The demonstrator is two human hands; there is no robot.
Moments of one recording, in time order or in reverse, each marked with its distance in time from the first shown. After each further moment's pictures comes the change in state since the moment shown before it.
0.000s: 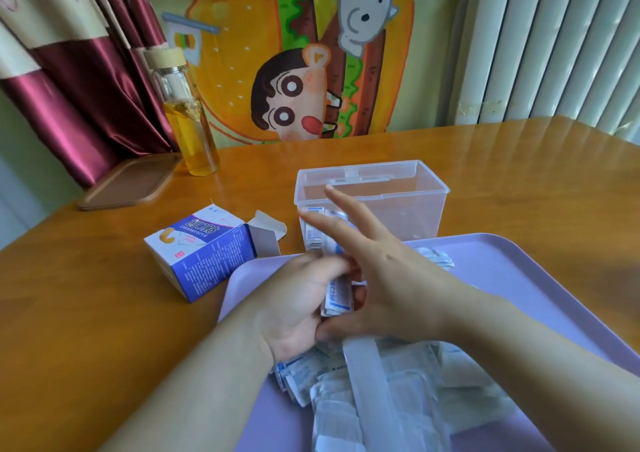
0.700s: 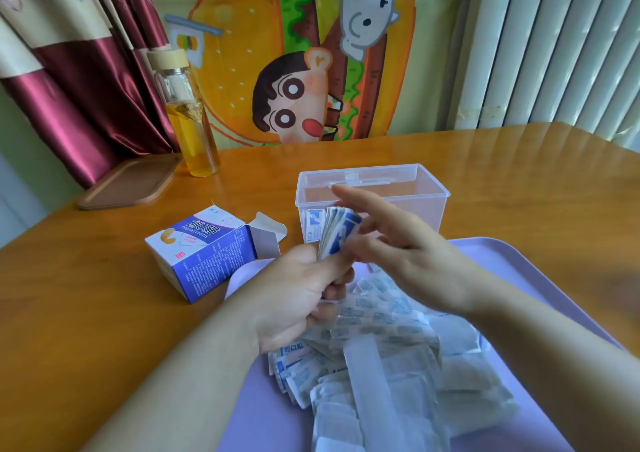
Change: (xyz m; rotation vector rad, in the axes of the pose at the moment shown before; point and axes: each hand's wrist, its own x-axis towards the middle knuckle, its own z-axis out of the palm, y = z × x) left_hand -0.009 0.012 -0.005 0.294 -0.004 0.072; right_hand 0.003 -0.008 -0.022 0.476 0.090 0.162
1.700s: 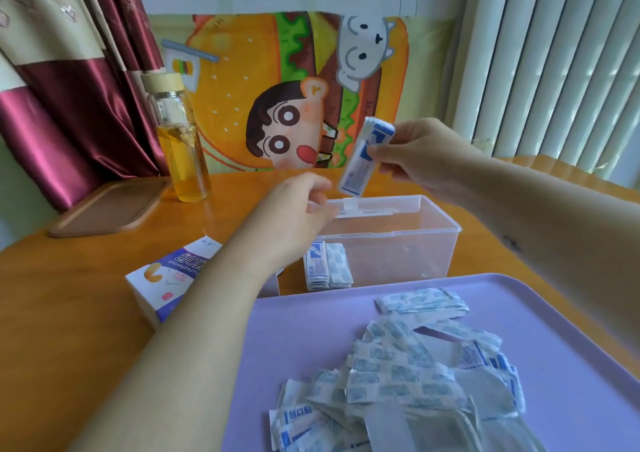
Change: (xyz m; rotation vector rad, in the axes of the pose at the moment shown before) left_hand 0.071 0.054 -0.045 0.996 0.323 0.426; right_hand 0.112 -0.014 -0.070 -0.161 0.412 0.264
